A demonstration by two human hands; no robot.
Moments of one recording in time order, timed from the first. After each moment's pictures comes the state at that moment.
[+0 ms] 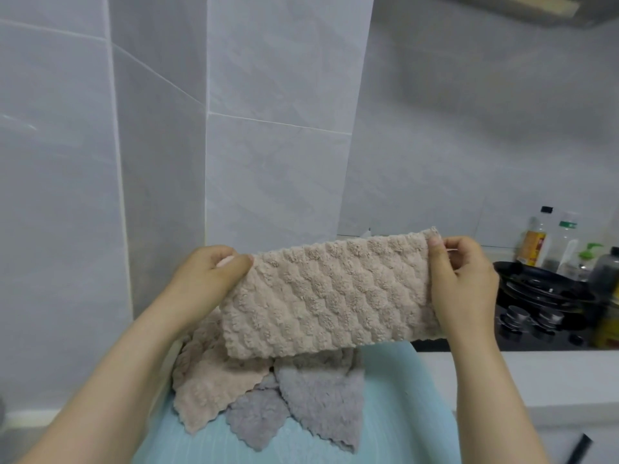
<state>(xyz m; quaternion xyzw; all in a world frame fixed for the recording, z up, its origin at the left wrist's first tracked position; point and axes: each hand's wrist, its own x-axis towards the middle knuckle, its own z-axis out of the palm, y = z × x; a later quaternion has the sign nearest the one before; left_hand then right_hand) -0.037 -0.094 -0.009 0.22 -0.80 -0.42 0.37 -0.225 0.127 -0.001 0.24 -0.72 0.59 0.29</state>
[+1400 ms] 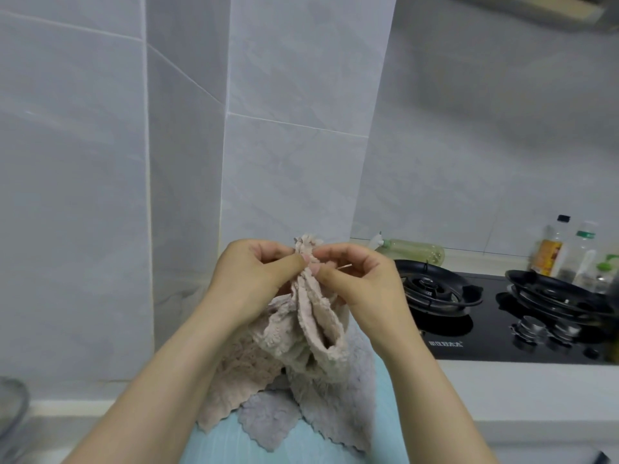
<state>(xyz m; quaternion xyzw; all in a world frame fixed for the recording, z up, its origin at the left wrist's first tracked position) -0.047 -0.053 0.007 0.13 -0.69 -0.61 0.38 -0.144 0.060 0.005 0.41 -0.60 0.68 -0.08</state>
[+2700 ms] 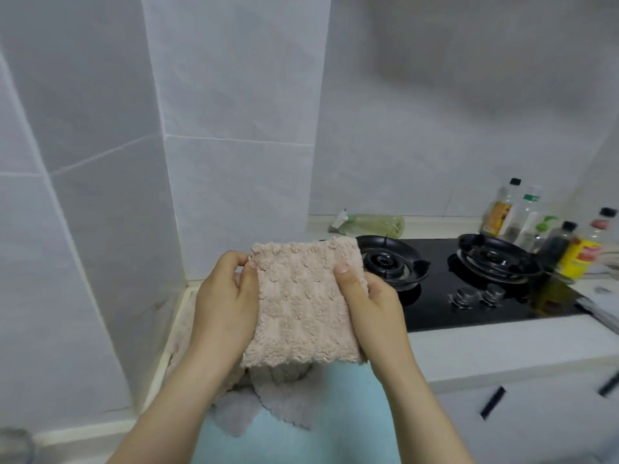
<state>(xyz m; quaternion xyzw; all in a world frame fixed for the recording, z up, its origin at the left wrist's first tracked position) -0.064 -0.009 0.061 0.28 -0.76 -0.41 0.42 -0.160 0.133 0.060 0.25 -0.71 0.66 -0.05</state>
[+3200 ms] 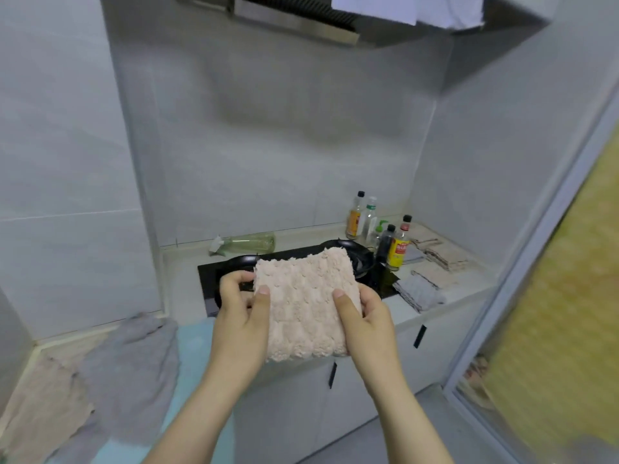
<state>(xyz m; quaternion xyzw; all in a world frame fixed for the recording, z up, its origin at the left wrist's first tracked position) -0.133 0.272 0.209 0.17 -0.75 -0.55 0.32 -0.195 0.414 0.202 0.13 -0.72 0.68 0.03</state>
